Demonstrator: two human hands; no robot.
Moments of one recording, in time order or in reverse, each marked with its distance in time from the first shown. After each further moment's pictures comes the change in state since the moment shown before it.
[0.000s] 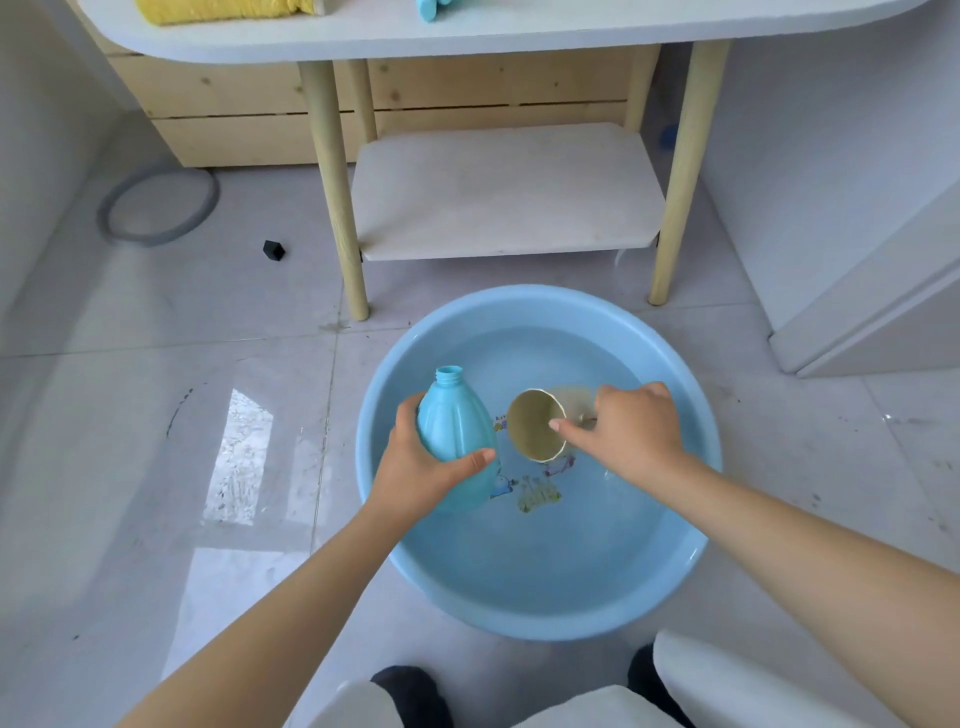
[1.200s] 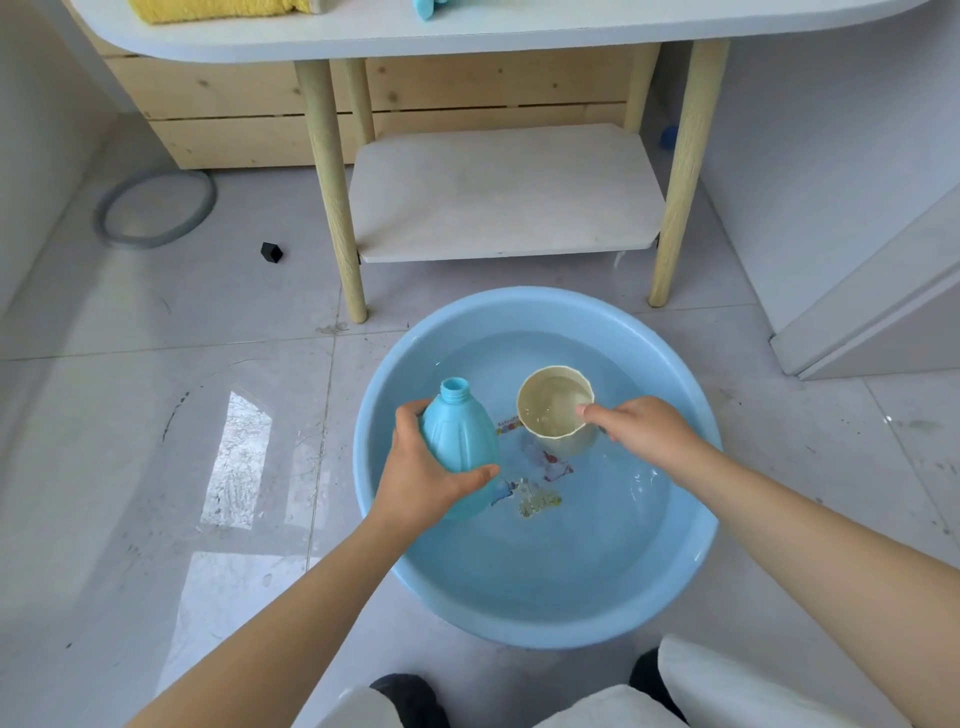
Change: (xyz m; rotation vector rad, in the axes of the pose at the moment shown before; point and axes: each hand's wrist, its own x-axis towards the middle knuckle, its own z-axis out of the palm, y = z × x) left_hand 0.003 -0.007 0.008 0.080 0.045 0.083; right_hand 0.006 0.021 -0.001 0.696 -0.310 0.340
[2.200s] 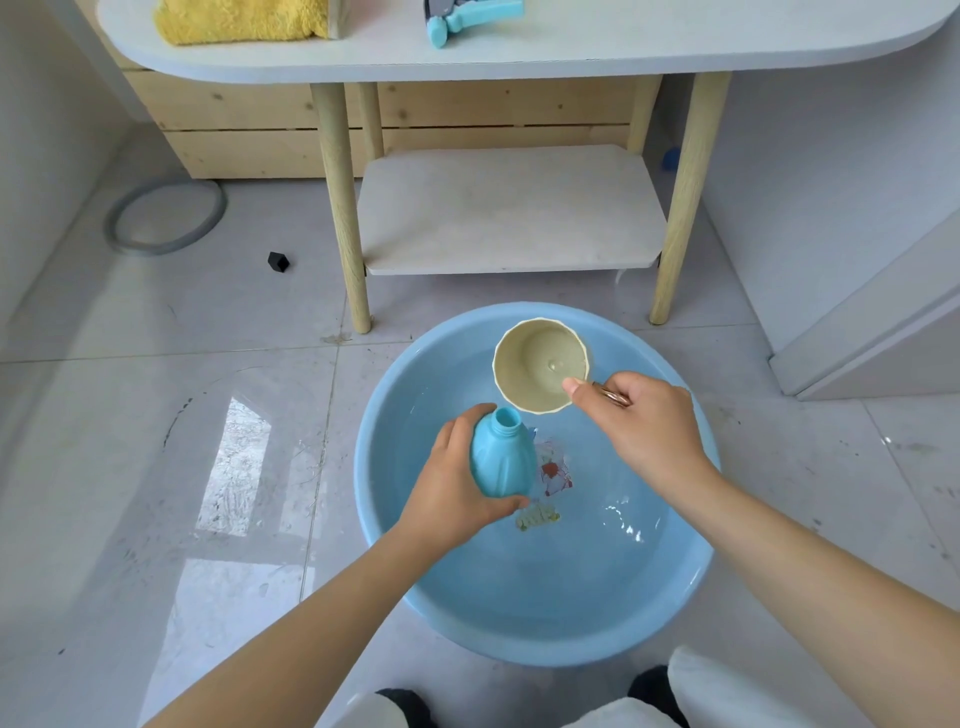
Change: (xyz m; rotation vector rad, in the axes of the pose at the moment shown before) left_hand -0.002 0.013 0.016 0.125 -0.143 0.246; right_hand -0.040 -0.039 -0.008 0.170 0.393 -0.407
